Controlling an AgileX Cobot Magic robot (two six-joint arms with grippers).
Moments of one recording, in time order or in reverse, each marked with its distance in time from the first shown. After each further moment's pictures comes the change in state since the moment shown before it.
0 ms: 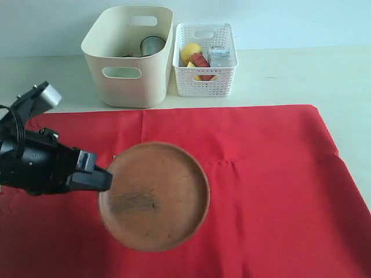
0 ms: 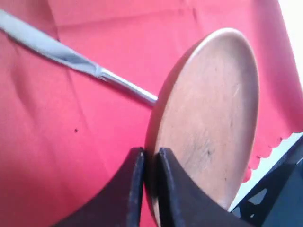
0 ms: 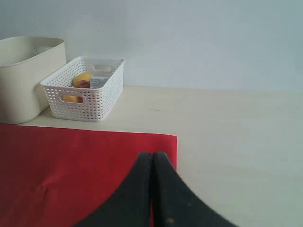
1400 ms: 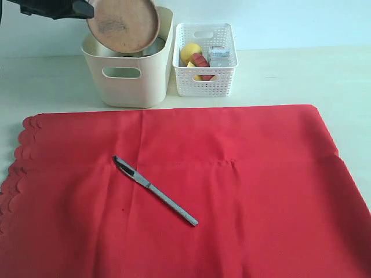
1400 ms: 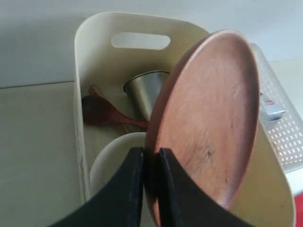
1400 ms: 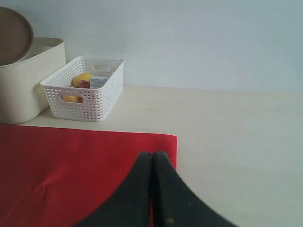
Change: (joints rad) left arm 0.284 0.754 -1.197 0.280 -0.002 -0.137; right arm 0.000 0.000 0.000 0.000 0.000 0.000
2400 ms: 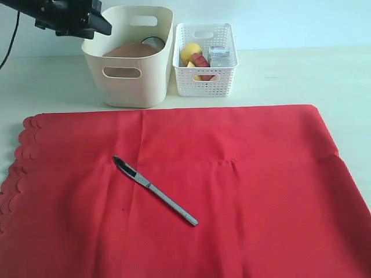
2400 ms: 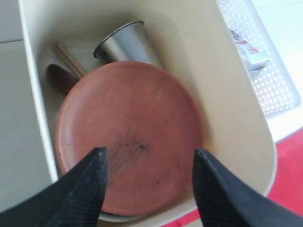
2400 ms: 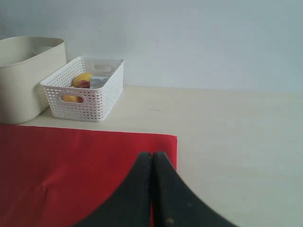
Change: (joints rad) left arm 0.000 0.052 -0.069 0.042 0.197 0.000; right arm 0.000 0.000 0.000 0.000 0.000 0.000
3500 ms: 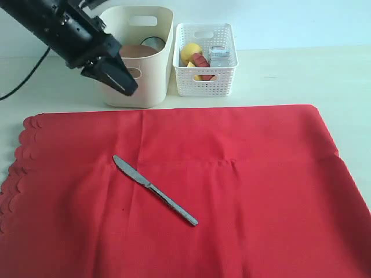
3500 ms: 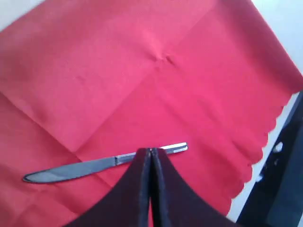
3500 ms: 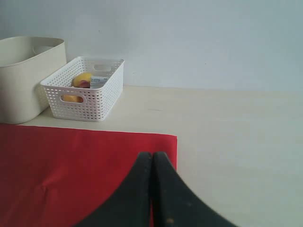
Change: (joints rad) left arm -0.224 -0.301 0.355 0.080 0.365 0.077; right arm 0.000 0.000 0.000 0.000 0.002 0.000
